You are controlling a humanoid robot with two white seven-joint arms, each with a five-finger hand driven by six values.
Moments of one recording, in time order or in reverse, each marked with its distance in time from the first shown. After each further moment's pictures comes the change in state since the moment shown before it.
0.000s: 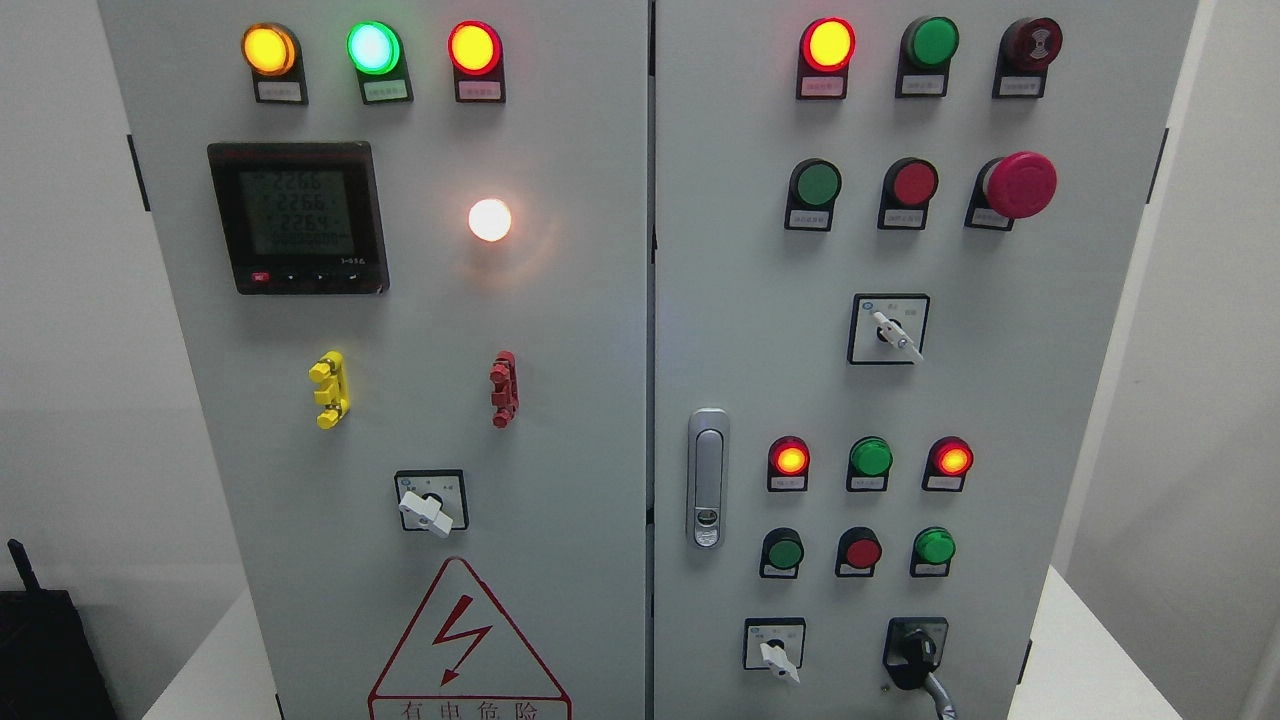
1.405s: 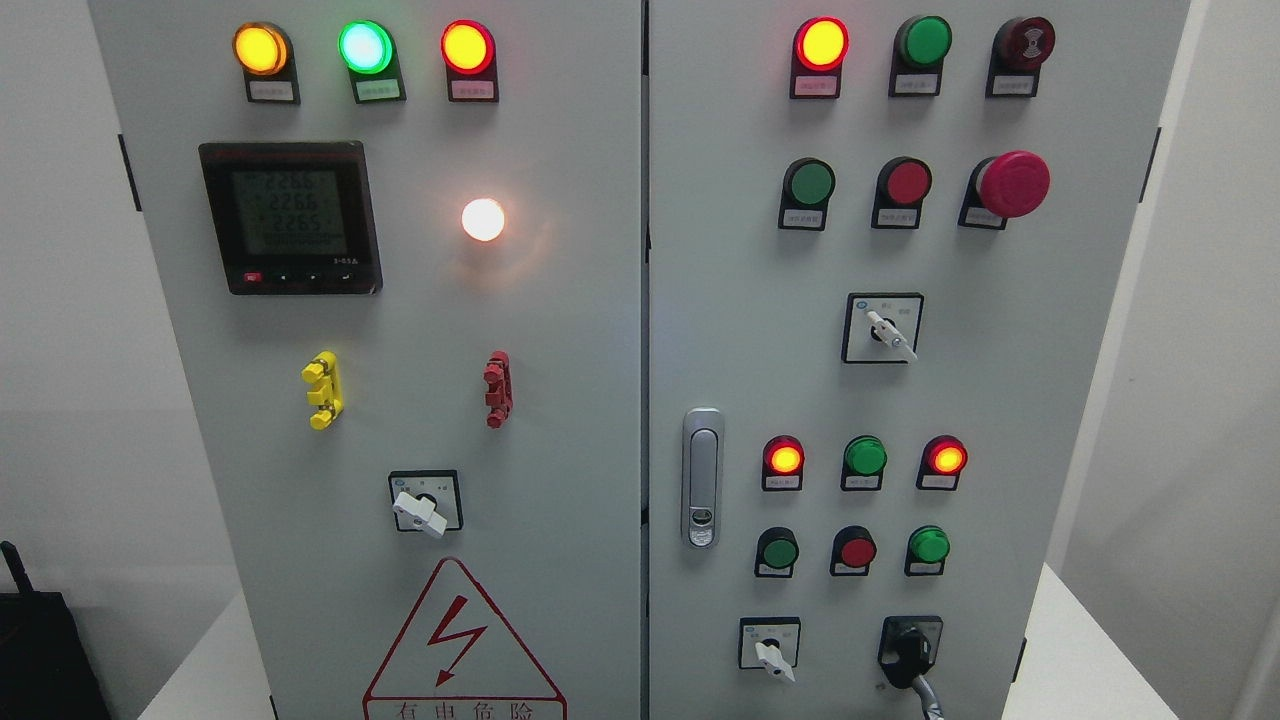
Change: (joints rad) left arm 0.000 0.000 0.000 0.000 0.000 0.000 0.000; right arm -0.010 0.000 0.033 0.000 0.000 0.005 -0.018
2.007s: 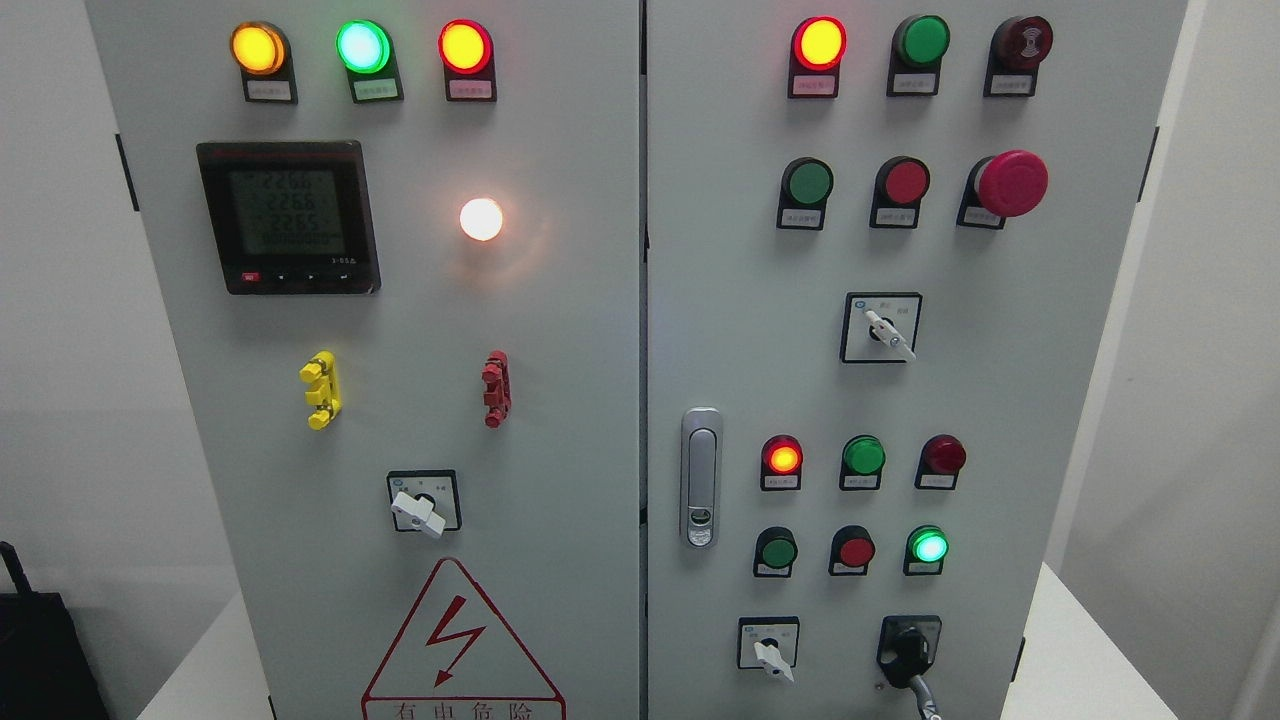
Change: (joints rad) left arm 0.000 0.000 0.000 0.000 0.000 0.000 0.000; right arm -0.003 0.000 0.009 0.000 -0.001 0.004 -0.002
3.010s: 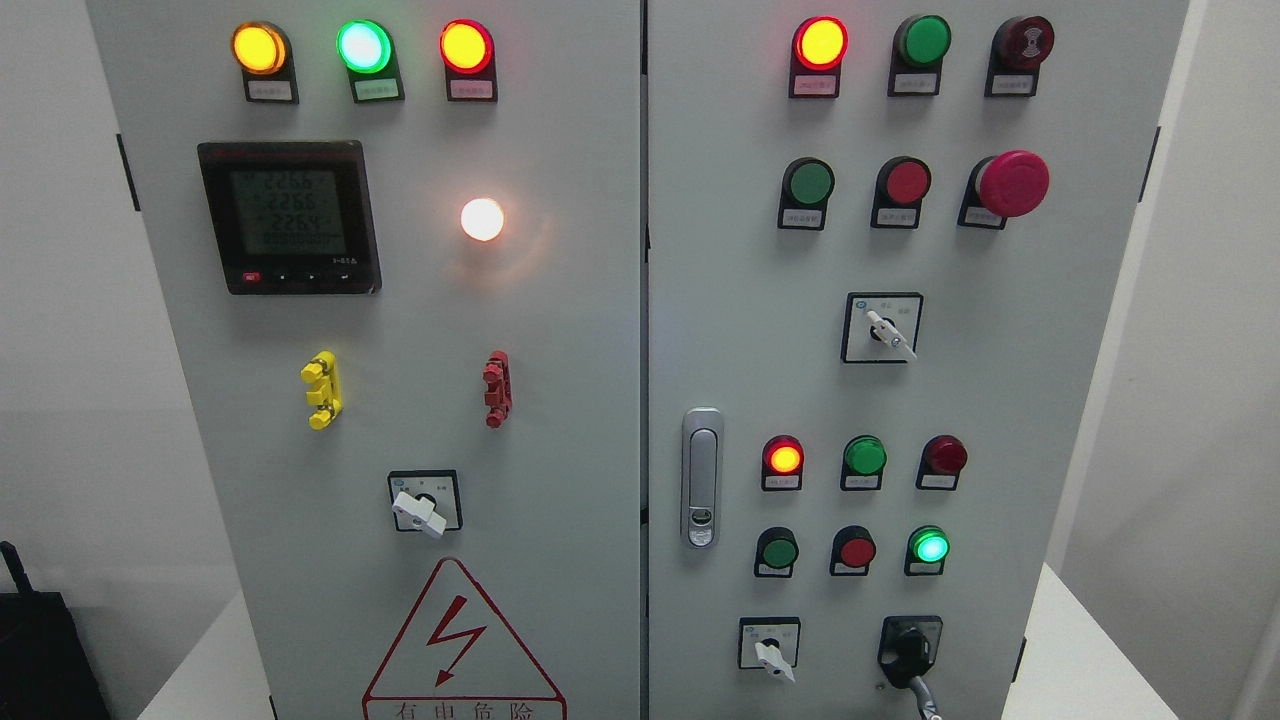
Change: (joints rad) left arm 0.000 0.000 0.000 0.000 0.000 0.000 0.000; right arm 0.000 -0.006 -0.005 -0.002 -0.001 0.003 -0.003
